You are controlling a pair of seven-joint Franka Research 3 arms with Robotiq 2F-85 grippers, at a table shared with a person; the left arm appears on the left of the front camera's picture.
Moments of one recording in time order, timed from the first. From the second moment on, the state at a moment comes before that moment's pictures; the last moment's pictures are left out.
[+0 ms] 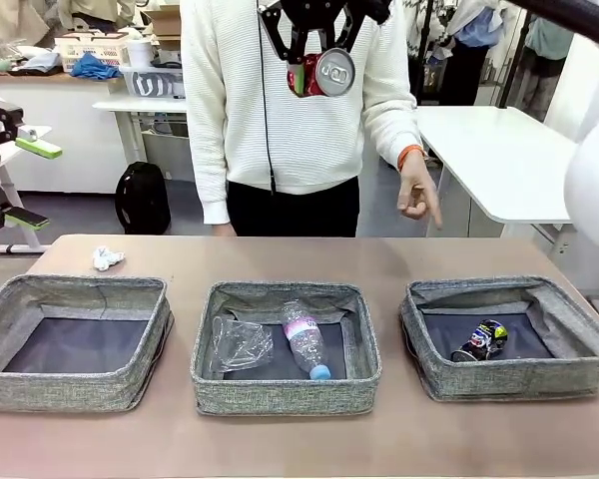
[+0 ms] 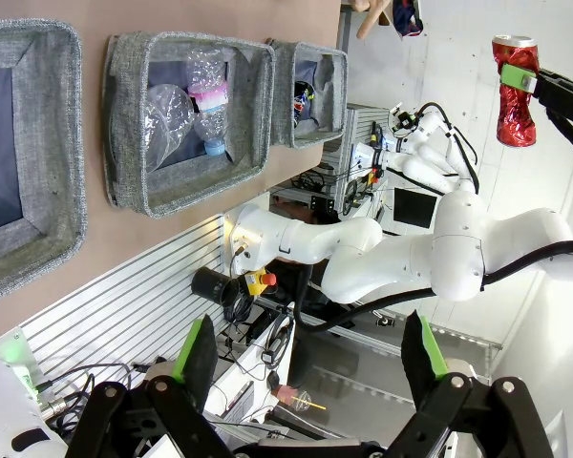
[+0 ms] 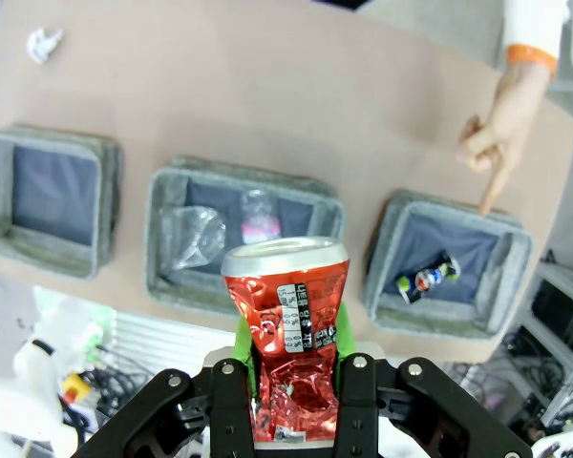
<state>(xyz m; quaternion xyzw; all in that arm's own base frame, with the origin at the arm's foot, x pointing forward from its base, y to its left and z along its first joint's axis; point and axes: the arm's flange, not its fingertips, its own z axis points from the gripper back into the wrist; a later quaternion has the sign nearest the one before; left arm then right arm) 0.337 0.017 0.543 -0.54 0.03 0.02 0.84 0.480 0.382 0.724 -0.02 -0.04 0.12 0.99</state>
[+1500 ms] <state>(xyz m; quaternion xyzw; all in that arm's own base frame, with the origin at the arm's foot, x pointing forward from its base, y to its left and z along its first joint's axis) 0.337 0.017 0.543 -0.54 0.03 0.02 0.84 0.504 0.308 0.704 0.06 -0.02 0.21 0.98</state>
